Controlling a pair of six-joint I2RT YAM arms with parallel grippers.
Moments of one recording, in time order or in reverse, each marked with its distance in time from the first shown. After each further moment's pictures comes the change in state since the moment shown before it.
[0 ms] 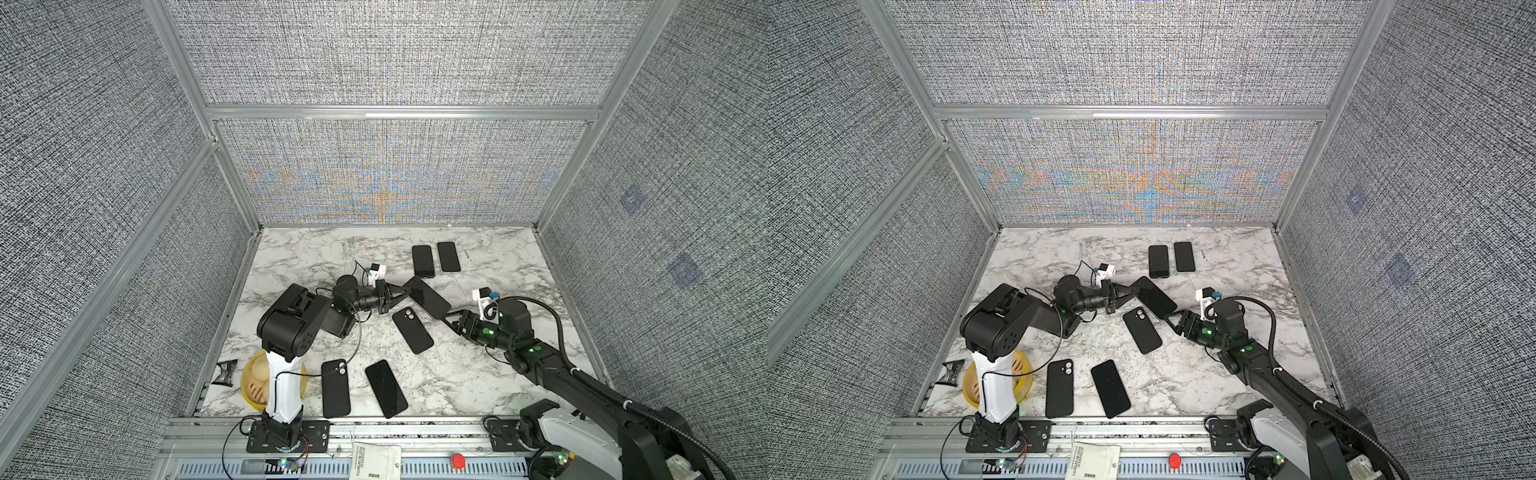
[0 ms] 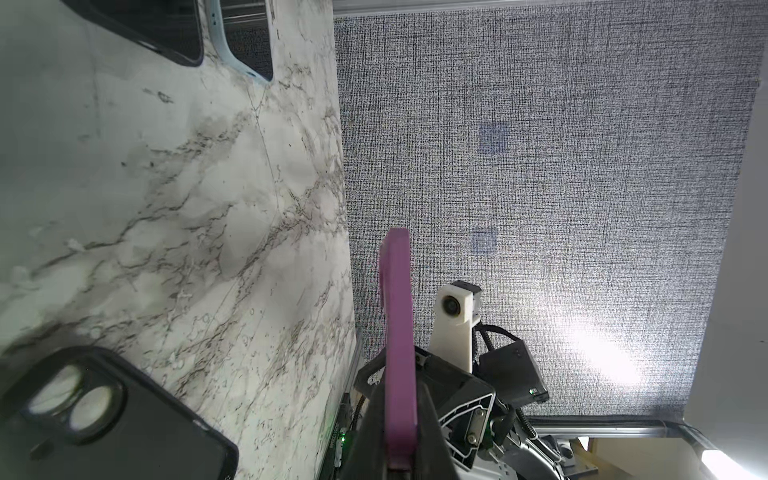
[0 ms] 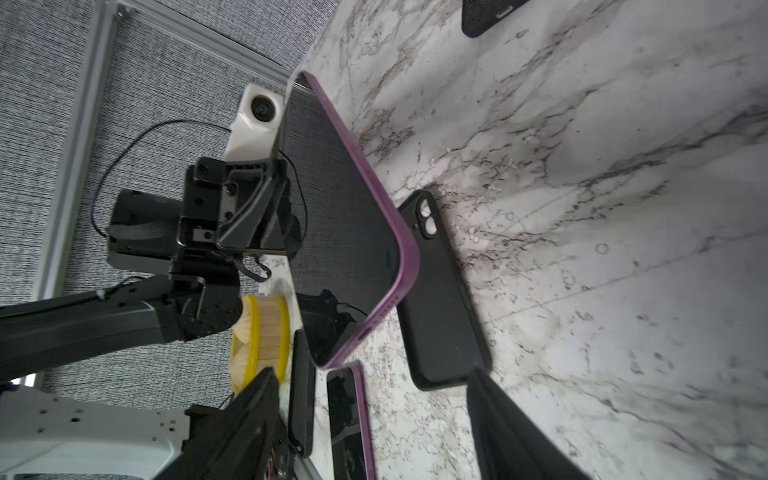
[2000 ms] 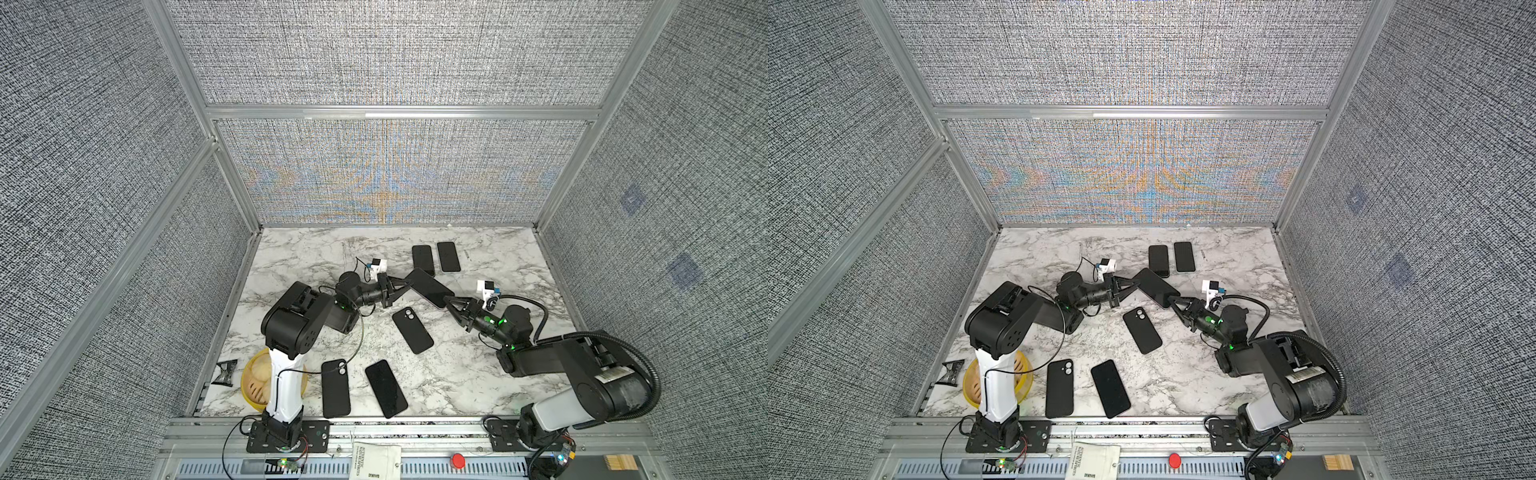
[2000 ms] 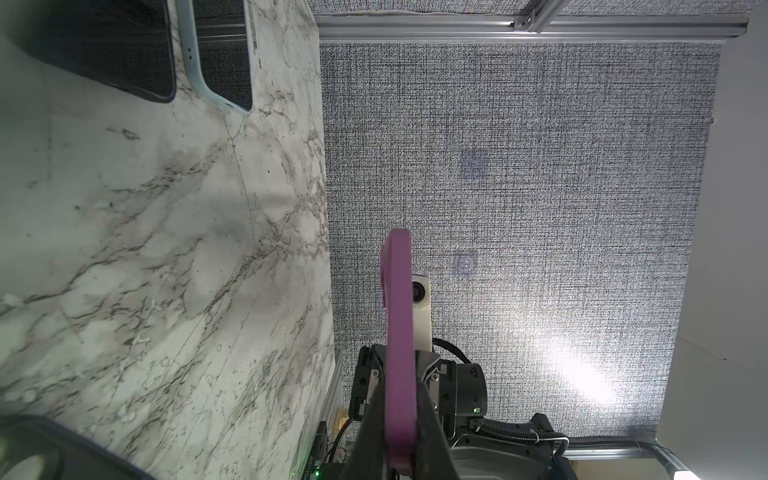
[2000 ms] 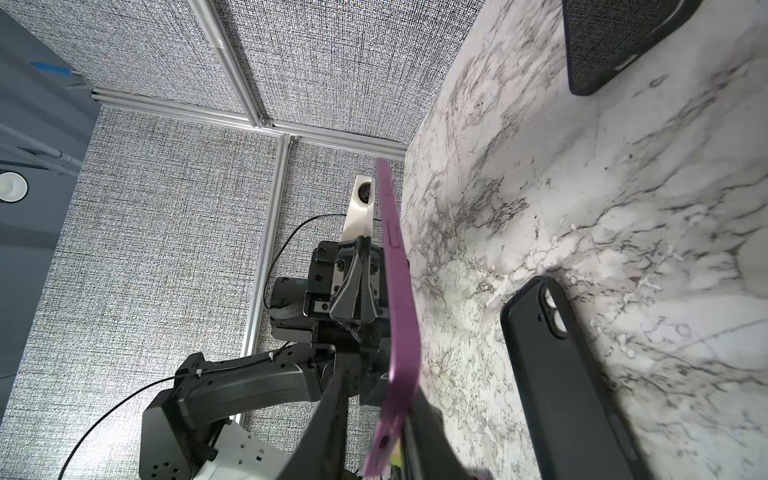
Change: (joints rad) left arm -0.010 0.035 0.071 0.038 -0.048 -0.082; right arm -0.087 0.474 -0.120 1.054 -0.114 0.509
